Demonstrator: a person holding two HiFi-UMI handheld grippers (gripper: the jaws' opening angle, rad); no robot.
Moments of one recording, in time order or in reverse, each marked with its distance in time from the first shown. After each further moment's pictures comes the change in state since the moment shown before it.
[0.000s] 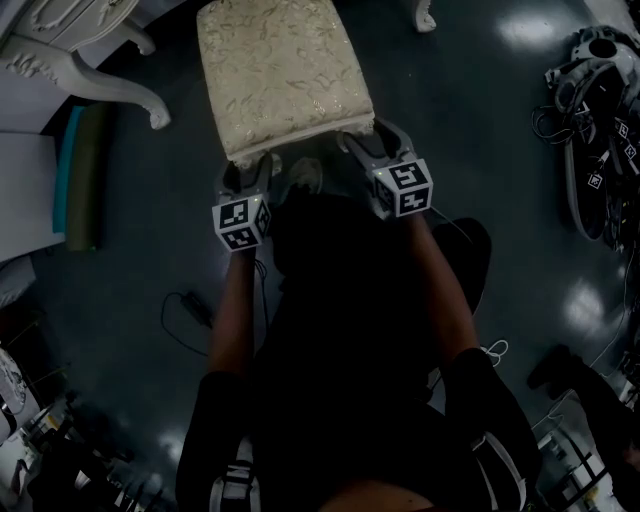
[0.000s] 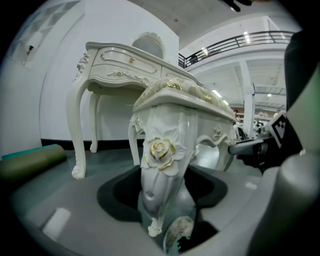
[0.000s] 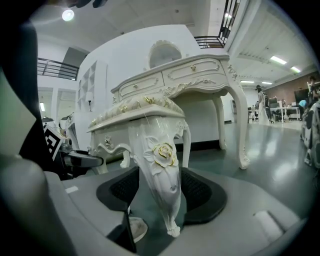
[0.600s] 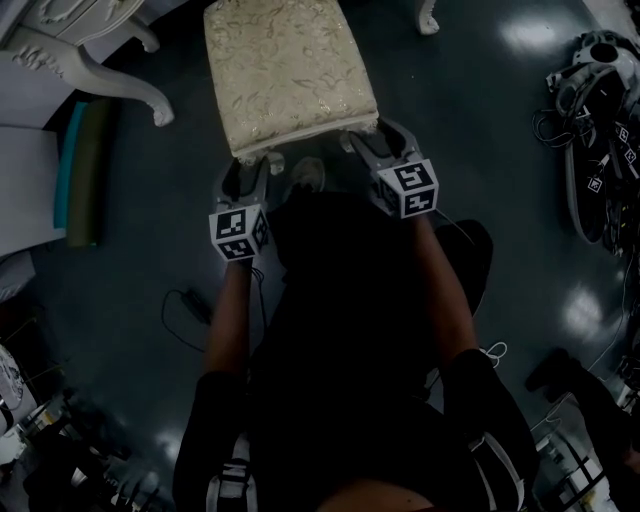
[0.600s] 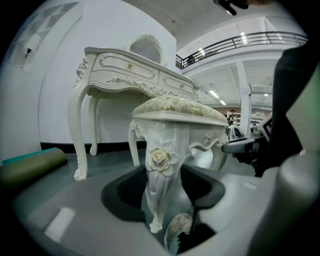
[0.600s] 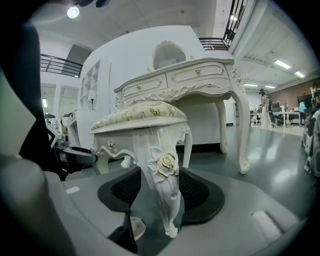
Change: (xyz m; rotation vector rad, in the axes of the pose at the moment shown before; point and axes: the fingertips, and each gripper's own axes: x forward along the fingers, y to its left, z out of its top) left arm -0.027 -0.002 0.011 0.020 -0.003 -0.025; right arm -0.008 0.004 0.012 -0.044 0.003 0.000
